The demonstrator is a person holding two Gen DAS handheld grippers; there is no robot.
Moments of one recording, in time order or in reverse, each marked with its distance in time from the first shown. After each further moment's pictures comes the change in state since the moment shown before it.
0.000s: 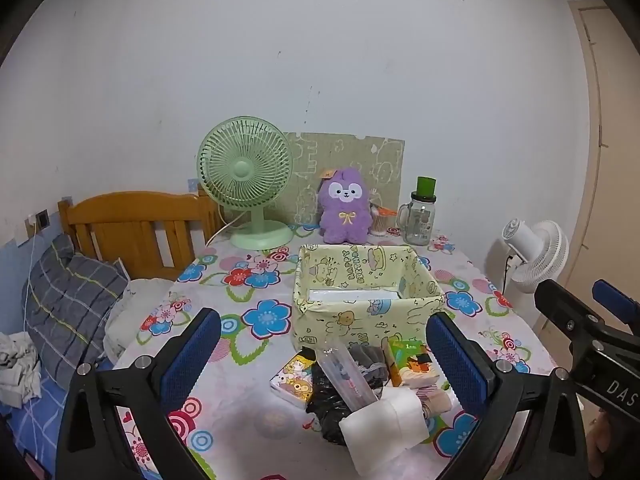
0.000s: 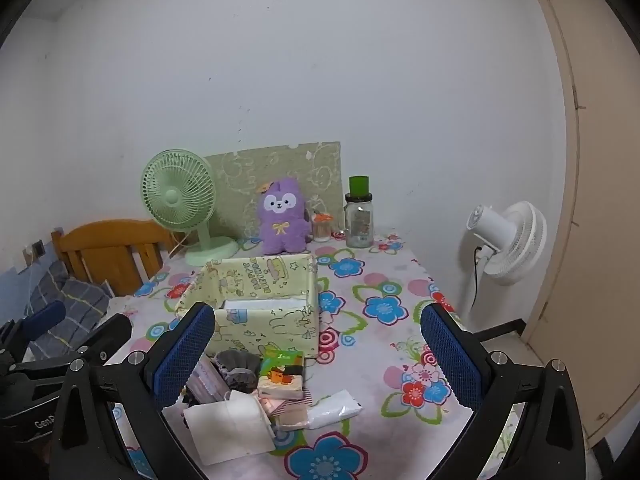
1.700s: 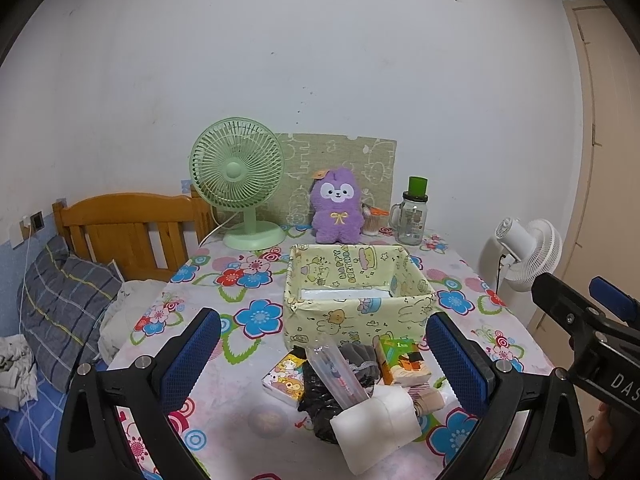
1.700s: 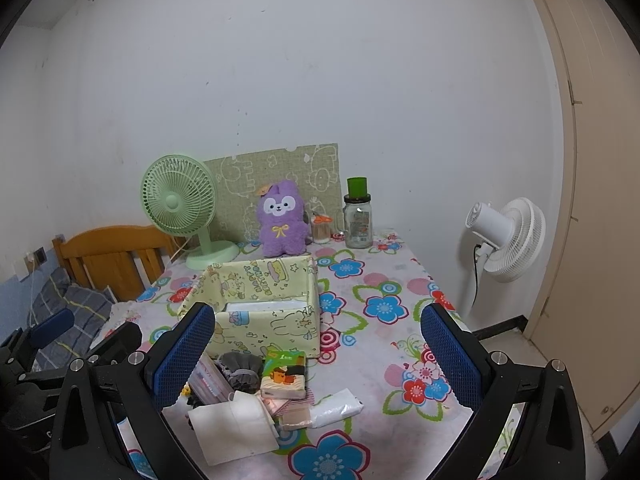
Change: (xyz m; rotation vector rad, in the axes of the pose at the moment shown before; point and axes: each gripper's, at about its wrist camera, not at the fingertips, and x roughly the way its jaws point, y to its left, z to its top) left arm -0.001 -0.006 0.000 0.008 0.001 -0.023; right arm -0.006 0.000 -0.001 0.012 -0.010 -0.006
